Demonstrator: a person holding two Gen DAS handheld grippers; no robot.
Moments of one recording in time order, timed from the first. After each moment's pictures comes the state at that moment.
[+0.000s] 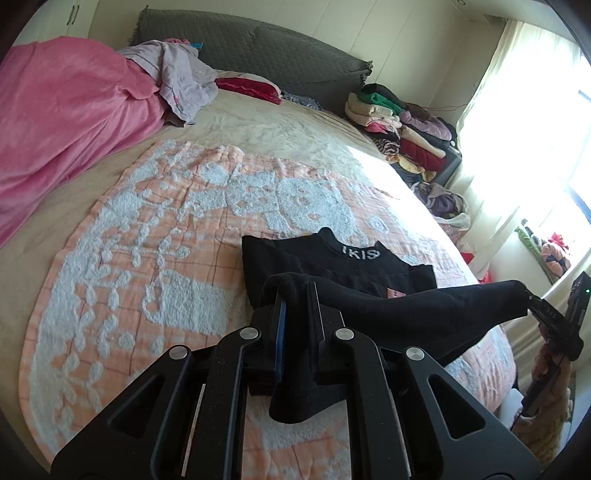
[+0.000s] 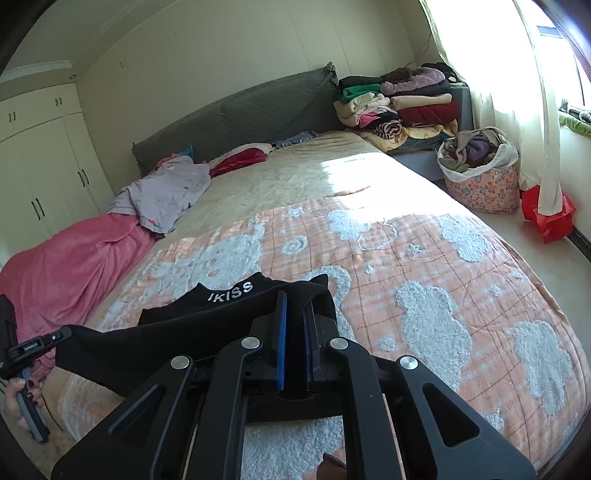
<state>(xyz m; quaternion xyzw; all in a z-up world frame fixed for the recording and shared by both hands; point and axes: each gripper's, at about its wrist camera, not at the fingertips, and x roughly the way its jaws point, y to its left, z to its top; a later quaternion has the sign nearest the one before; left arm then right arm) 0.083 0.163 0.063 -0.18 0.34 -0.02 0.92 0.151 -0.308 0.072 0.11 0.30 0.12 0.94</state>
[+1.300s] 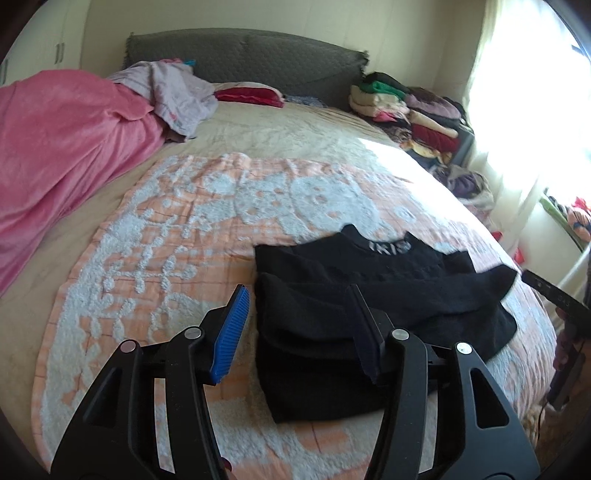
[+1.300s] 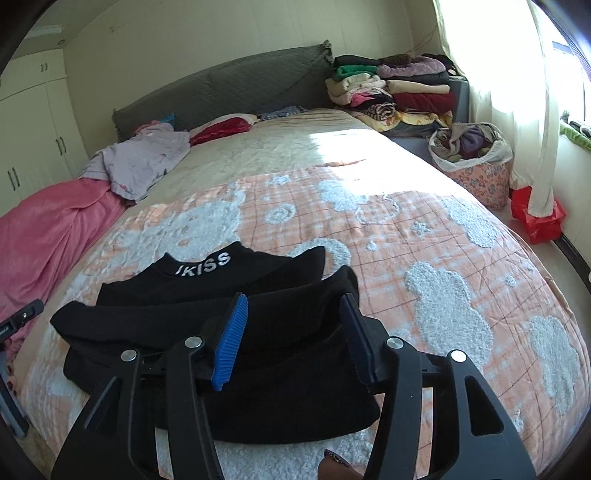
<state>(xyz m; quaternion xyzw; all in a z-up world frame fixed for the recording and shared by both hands) 0.106 0.143 0.037 -0.09 0.35 -0.01 0.93 0.173 -0.257 0.026 0.05 0.35 0.12 0.93</state>
